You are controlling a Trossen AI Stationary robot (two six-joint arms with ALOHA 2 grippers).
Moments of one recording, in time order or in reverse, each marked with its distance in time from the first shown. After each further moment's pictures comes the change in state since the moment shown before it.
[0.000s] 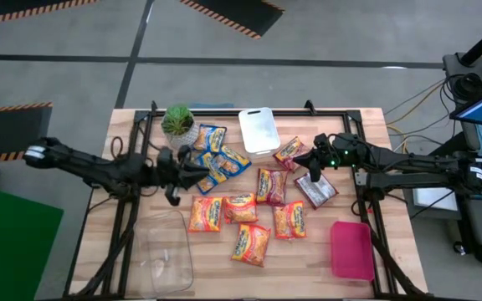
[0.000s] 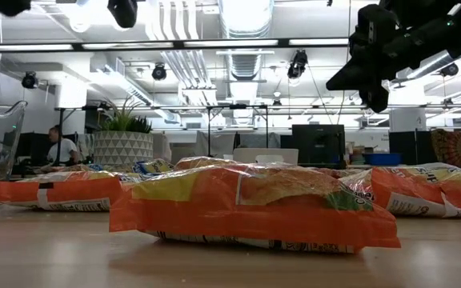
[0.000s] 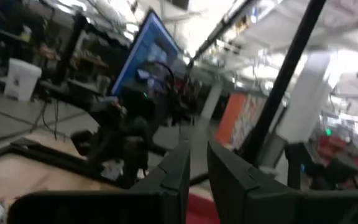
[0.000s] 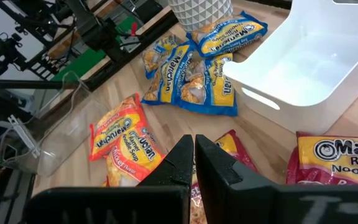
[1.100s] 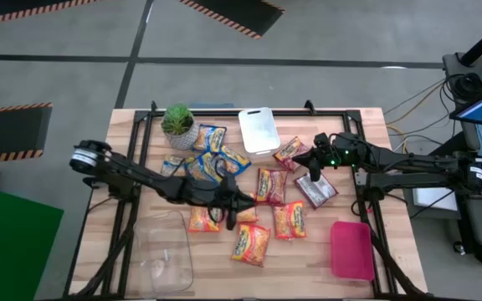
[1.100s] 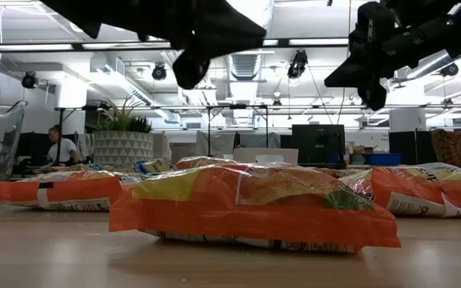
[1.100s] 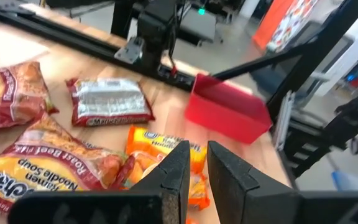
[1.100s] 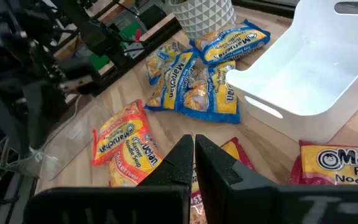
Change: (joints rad) left arm -0.024 0.685 0.306 -0.111 -0.001 -0.090; right arm 0.000 0.000 0.000 0.027 0.001 -0.005
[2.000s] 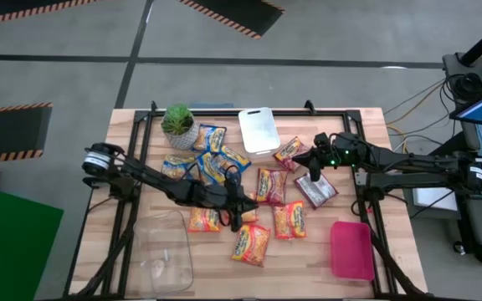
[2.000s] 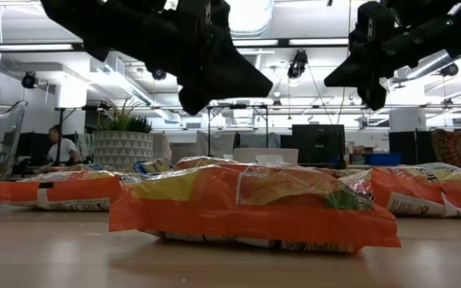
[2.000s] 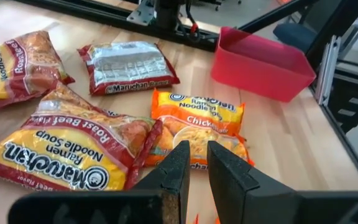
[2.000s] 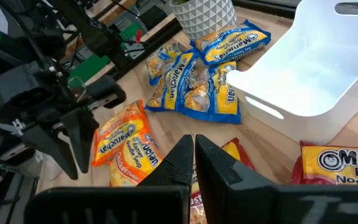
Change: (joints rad) left arm 0.012 0.114 0.012 -0.030 0.000 0.100; right arm 0.000 0.000 0.000 0.003 0.000 0.001
